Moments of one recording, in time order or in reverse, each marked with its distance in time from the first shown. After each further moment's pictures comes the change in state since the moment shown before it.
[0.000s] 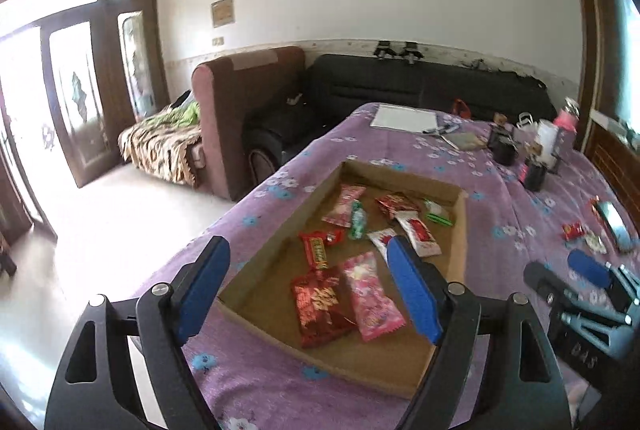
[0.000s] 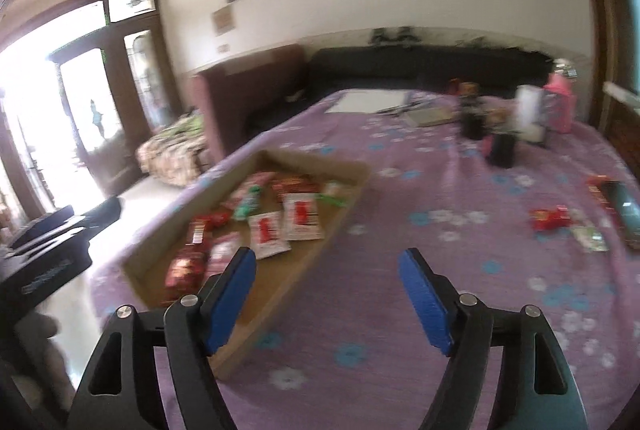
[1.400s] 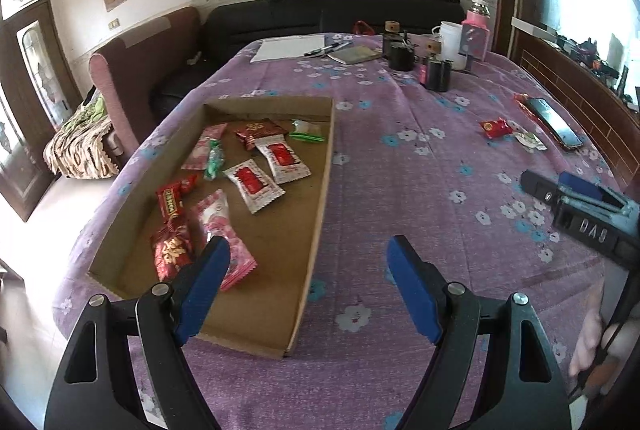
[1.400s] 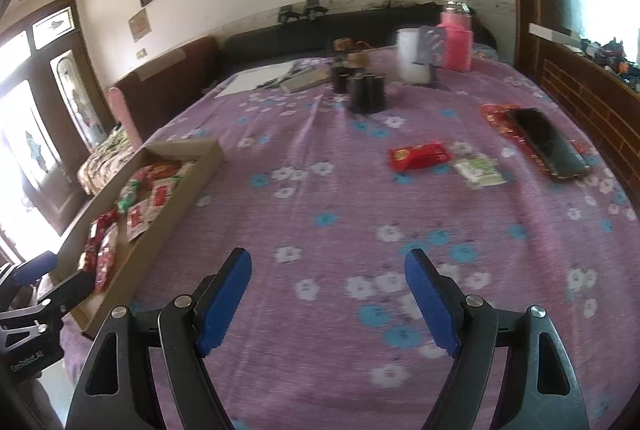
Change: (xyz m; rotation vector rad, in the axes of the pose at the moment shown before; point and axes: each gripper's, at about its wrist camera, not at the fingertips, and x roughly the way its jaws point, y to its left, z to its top) left arm 0.011 -0.099 -0.028 0.231 0.218 -0.258; right arm -0.018 -0.131 -0.023 0.173 0.111 -0.199
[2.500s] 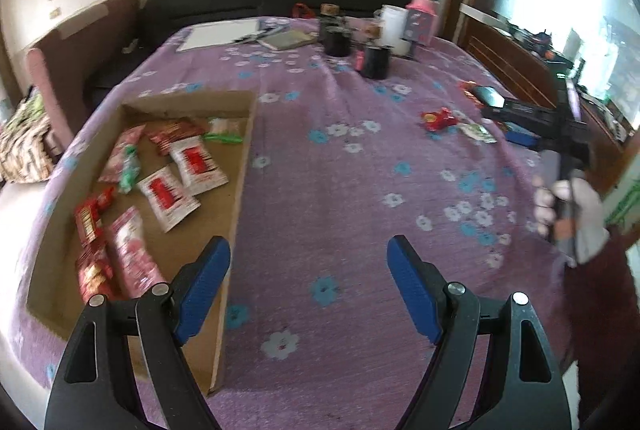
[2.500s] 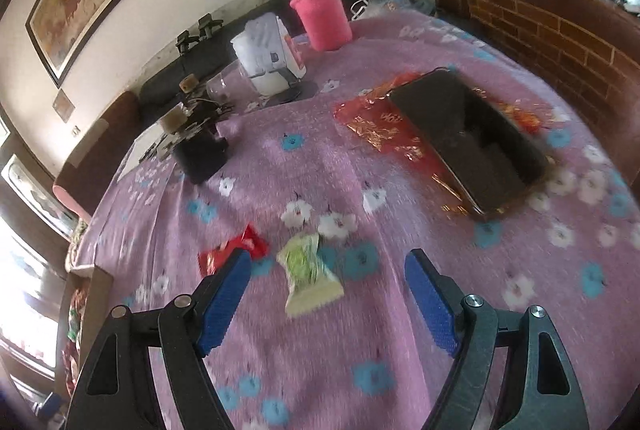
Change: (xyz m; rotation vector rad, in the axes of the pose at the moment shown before) left arm 0.023 -0.026 0.027 0.054 0.082 -0.253; right arm 0.092 -0.180 0.070 0.352 0.069 -0.016
